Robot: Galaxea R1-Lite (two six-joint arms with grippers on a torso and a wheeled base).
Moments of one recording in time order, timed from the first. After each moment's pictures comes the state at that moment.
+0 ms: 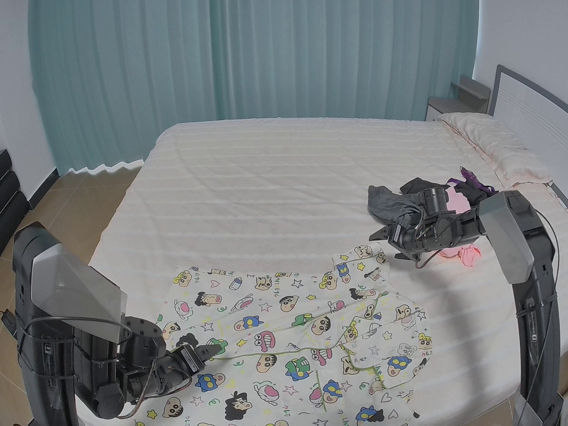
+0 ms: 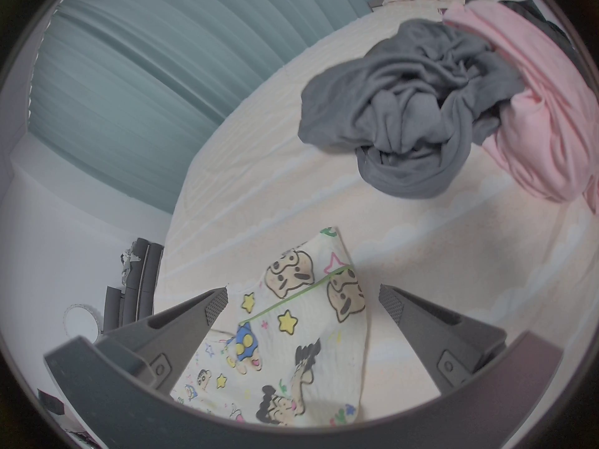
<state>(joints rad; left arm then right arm) -0.42 2.31 -0.04 -1.55 -0.04 -0.94 0.12 2.65 -1.83 -0.04 0.33 0.54</state>
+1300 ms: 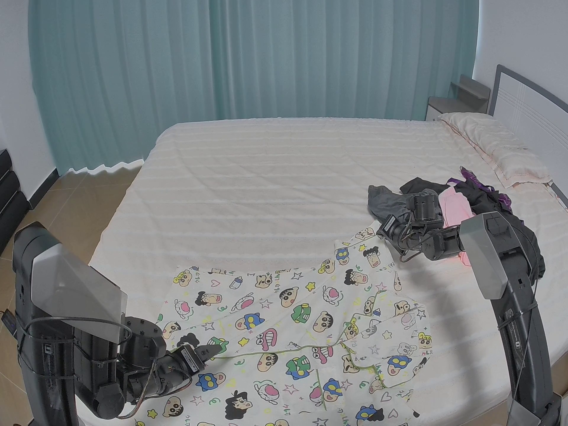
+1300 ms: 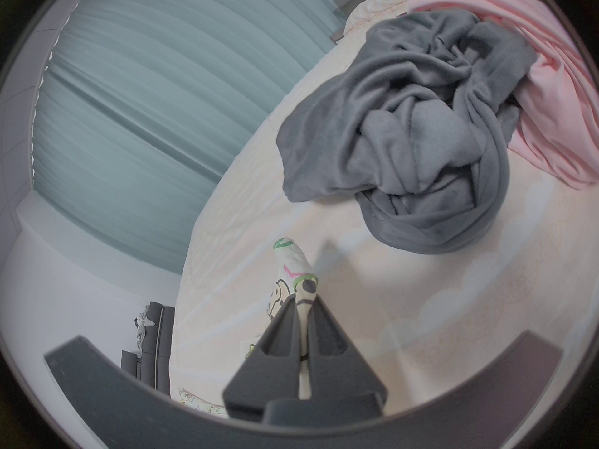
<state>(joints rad) -0.42 2.31 -0.04 -1.55 -0.04 -0.94 0.12 2.81 -2.00 -0.31 0.19 0.82</state>
